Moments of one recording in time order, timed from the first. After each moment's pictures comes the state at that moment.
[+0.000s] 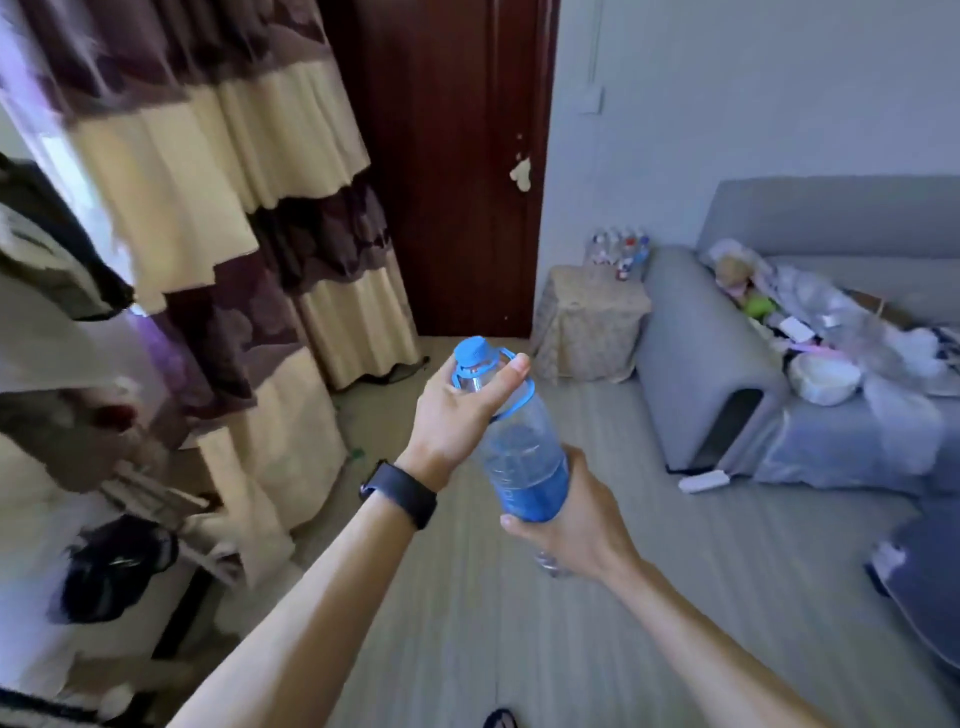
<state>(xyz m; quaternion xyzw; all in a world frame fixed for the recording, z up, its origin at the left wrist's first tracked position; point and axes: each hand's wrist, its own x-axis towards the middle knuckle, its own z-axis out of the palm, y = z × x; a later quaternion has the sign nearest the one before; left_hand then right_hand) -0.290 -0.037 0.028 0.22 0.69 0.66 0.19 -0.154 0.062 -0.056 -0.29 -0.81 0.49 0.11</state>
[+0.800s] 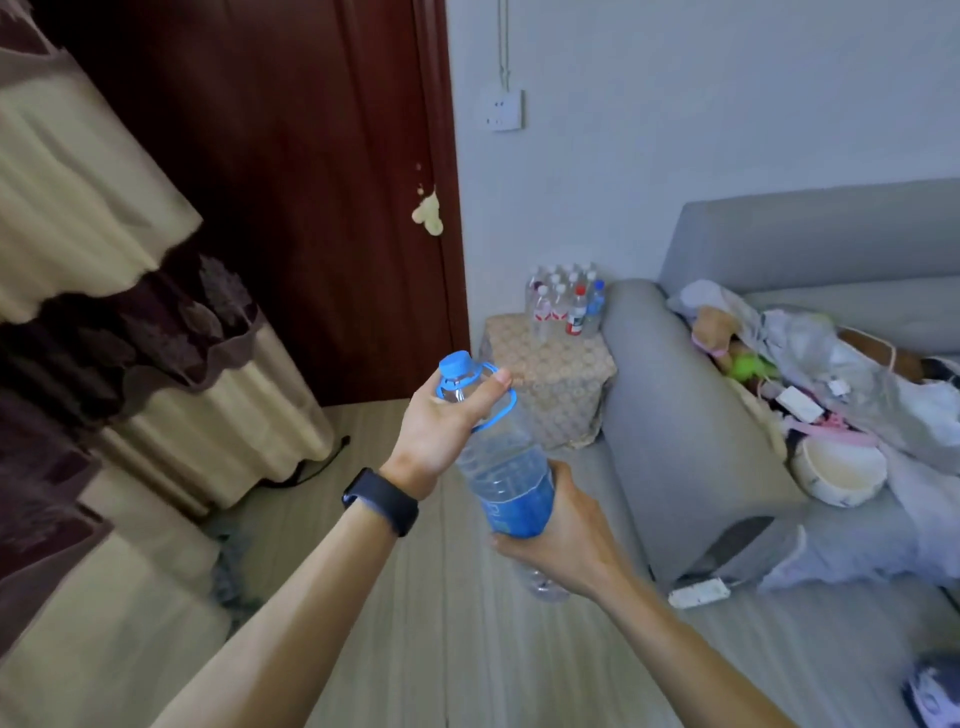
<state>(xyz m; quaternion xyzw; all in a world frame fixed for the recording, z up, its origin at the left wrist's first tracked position) -0.646 0.439 0.011 0.23 0.66 0.65 0.30 -0.490 0.513 -0.064 -0.35 -0.83 0.43 0.07</state>
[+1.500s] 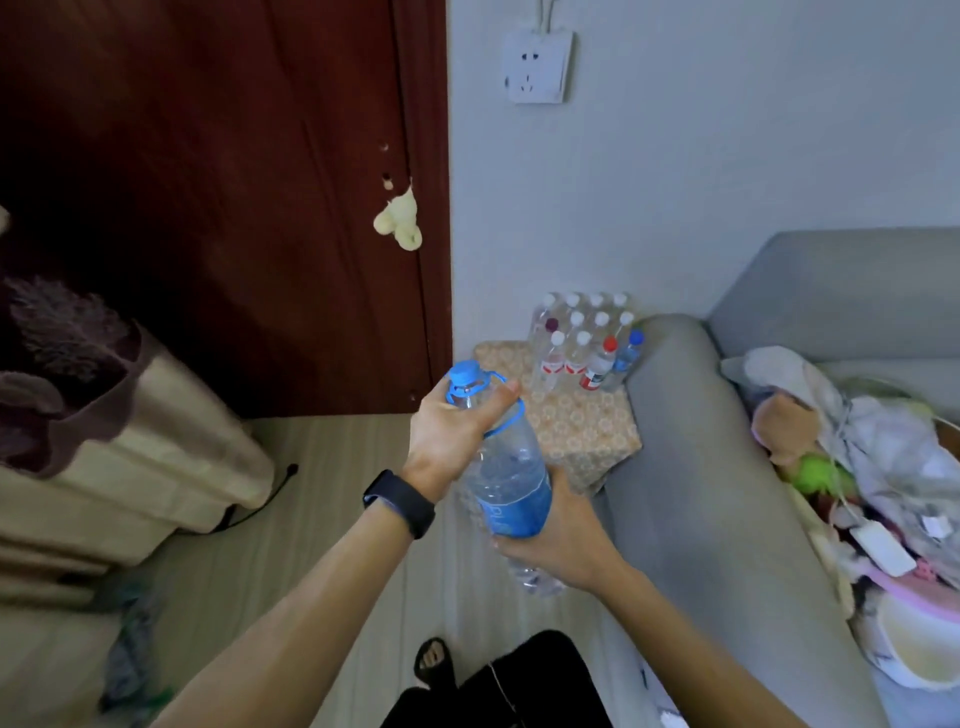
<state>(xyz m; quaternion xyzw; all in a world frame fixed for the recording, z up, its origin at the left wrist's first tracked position) -0.975 0.771 -0.076 0.12 0.71 0.62 0.31 -0.817 0.849 -0.137 -0.34 -0.83 0.44 -0.02</state>
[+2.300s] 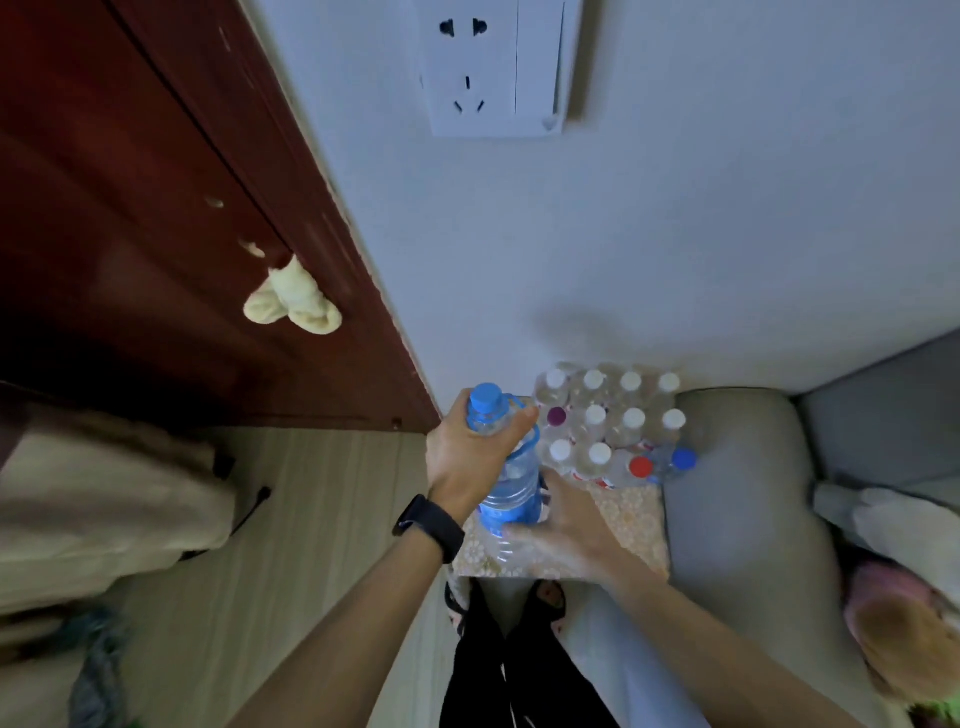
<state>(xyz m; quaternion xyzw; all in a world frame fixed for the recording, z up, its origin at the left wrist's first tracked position) -1.181 1.098 -0.213 0.03 0.82 0.50 0.26 -1.049 1.187 -0.260 -0.33 -0.76 0.55 -0.12</state>
